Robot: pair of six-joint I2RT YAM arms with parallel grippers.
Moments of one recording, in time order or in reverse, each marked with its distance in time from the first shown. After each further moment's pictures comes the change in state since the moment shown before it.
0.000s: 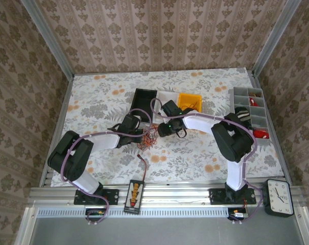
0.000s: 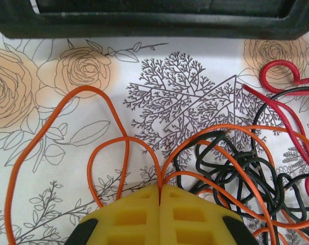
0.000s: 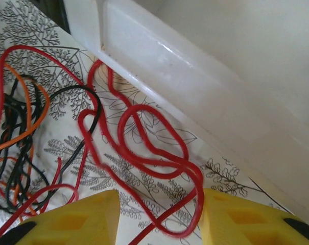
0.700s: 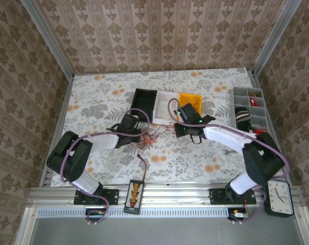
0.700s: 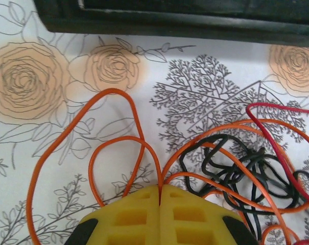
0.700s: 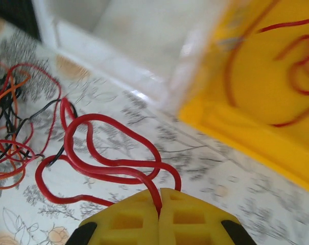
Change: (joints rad) left arm 0.022 -0.007 -0.006 -0.006 -0.034 -0.041; right arm -0.050 -0.426 -0.294 0.042 0.198 0.067
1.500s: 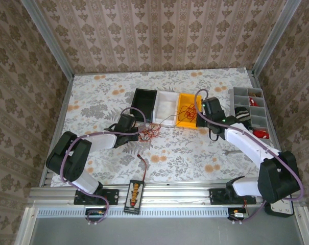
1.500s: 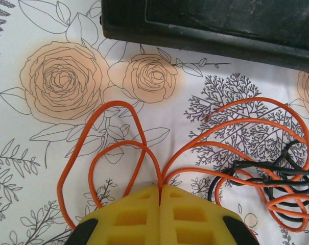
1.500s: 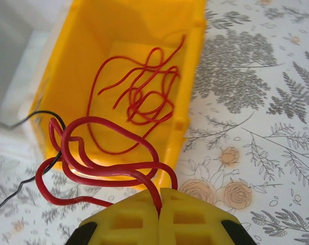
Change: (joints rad) left arm 0.042 -0.004 -0.021 0.037 0.009 -0.061; right arm -0.193 -0.198 -0.078 -0.006 0.116 -0.010
